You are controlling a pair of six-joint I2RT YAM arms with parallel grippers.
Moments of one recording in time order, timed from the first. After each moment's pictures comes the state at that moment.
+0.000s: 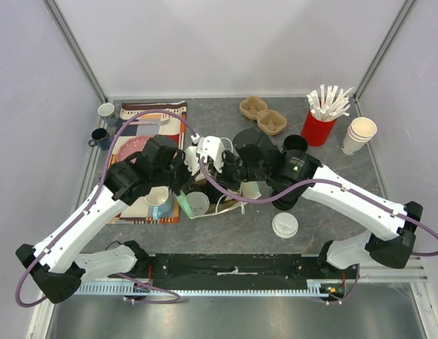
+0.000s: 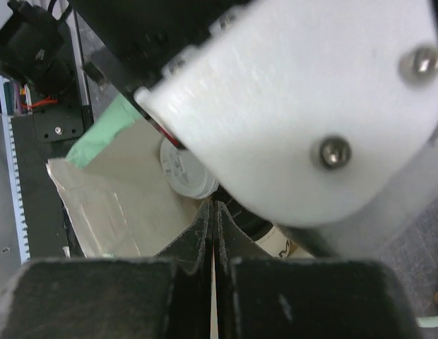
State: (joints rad) left arm -0.73 1.06 1.22 -0.90 0.12 0.32; right arm 1.04 1.38 1.50 -0.67 -0.20 -0.25
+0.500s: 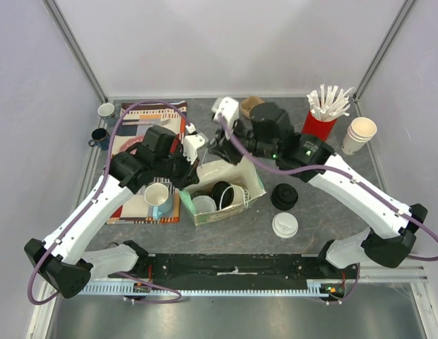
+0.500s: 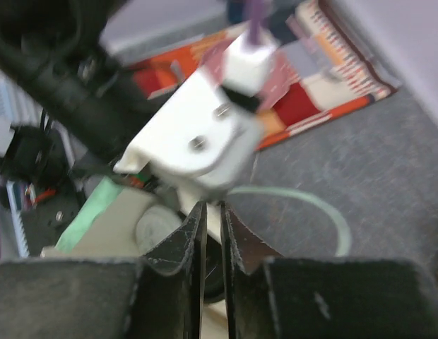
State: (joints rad) left arm -0.60 1.14 1.24 -0.90 0.34 0.17; right arm 0.94 1.42 1.63 -0.60 -0.20 -0.12
